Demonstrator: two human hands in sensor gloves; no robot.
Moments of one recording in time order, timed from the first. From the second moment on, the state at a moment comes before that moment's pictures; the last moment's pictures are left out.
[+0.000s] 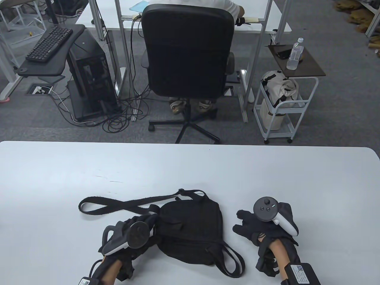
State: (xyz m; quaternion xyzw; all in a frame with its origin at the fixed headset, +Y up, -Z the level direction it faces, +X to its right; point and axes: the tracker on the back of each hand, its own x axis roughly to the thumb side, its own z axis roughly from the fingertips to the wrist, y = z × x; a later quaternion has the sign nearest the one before) left_hand -0.194 -0.758 -0.333 -0.03 -0.17 0.10 0.98; right_hand 0.199 -0.705 -0.357 0.06 0.15 0.96 0.21
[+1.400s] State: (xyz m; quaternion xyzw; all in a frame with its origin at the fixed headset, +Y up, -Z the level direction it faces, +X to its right) left_hand -0.072 -0.734 -0.465 -0.11 -0.10 -0.10 0.98; right_hand 0.187 -0.714 -0.311 0.14 0.00 0.98 0.16
